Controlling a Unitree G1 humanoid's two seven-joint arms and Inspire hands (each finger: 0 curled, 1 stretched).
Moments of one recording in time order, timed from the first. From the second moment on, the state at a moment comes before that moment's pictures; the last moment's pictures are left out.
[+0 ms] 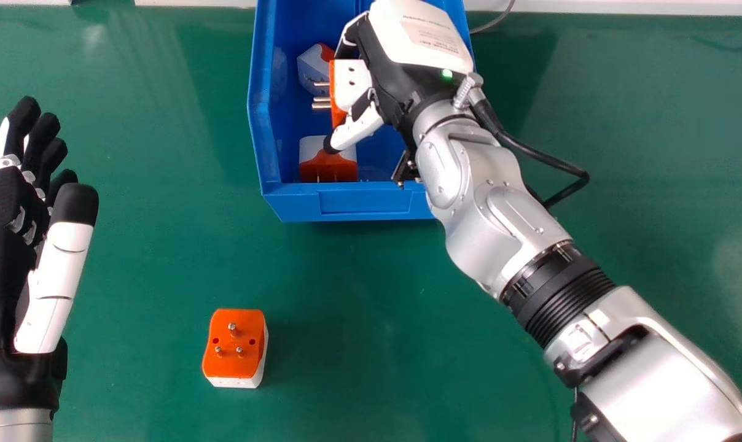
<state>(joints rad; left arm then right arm) 0.44 0.11 0.32 -0.40 -0.14 -0.30 -0.13 -0.94 0.01 0.47 0.77 -0.72 0.29 -0.14</state>
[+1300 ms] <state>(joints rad) 0.42 0.10 0.32 -0.38 -0.12 -0.33 -0.12 -1.00 0.03 0.46 0.90 -0.66 0.30 -0.14</state>
